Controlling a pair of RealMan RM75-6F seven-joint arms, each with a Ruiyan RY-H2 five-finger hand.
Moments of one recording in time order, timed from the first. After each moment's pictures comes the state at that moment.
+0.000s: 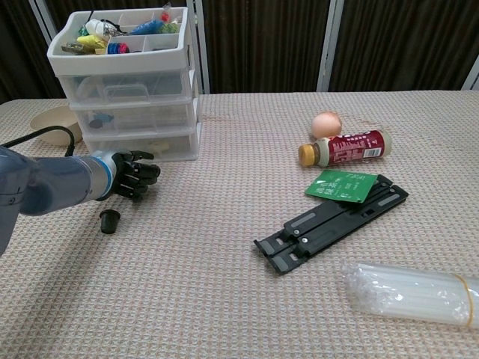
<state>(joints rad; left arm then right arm) -0.83 -1.84 -0.51 -1.24 0.22 0.86 0.07 0.02 -1.10 0.09 -1.66 -1.48 1.55 -0.01</state>
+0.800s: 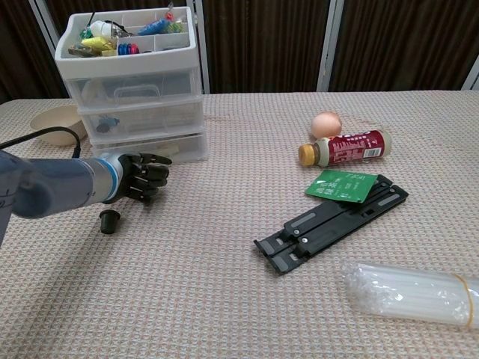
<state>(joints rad) -0.80 -1.83 -0.51 -1.30 0.25 0.82 0.04 0.02 -1.10 0.08 -1.66 -1.49 1.55 -0.01</state>
